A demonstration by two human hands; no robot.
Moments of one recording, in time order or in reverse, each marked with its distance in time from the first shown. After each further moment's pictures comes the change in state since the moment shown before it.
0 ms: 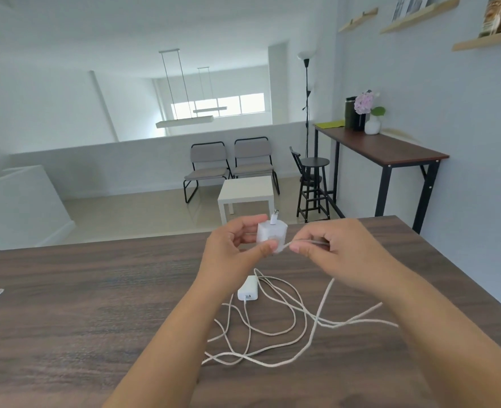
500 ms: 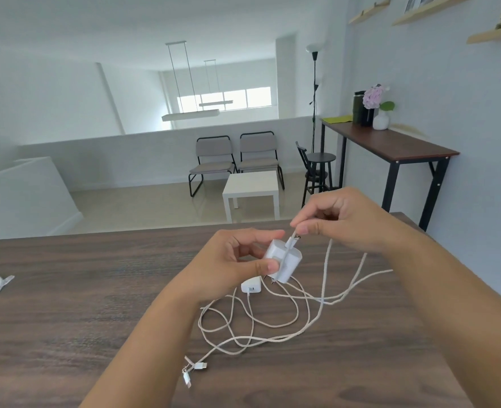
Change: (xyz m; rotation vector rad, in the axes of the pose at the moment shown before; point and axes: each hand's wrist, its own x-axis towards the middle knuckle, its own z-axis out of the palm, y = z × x) left_hand -0.018 0.011 -0.025 -0.031 -0.383 -0.062; right_hand 0.029 0.003 -0.020 0.393 -0.132 -0.069
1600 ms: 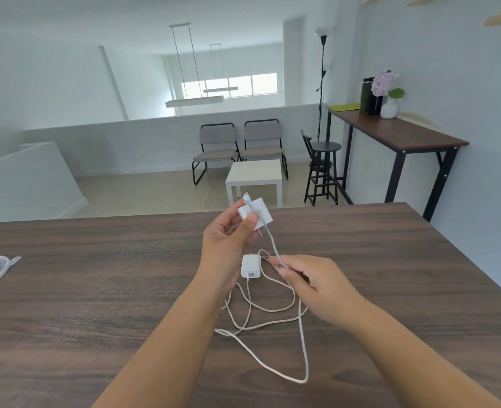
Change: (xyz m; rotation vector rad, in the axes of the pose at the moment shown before) left_hand 0.022 -0.039 0.026 -0.534 0.575 -0.025; right_hand -0.054 0.057 0.094 -0.263 0.035 0.022
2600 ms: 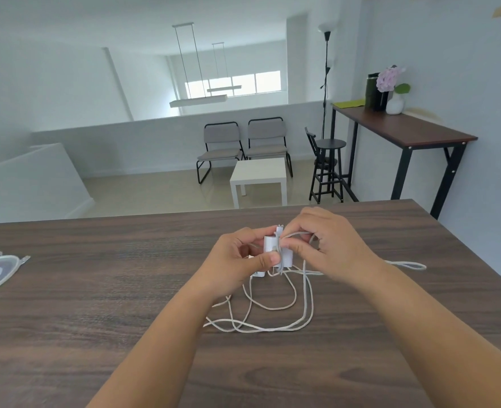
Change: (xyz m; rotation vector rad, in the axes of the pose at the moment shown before) left_hand -0.019 0.010 -0.022 0.481 -0.411 -0.034; right_hand 0.035 -0.010 -0.039 -0.103 0.130 -0.211
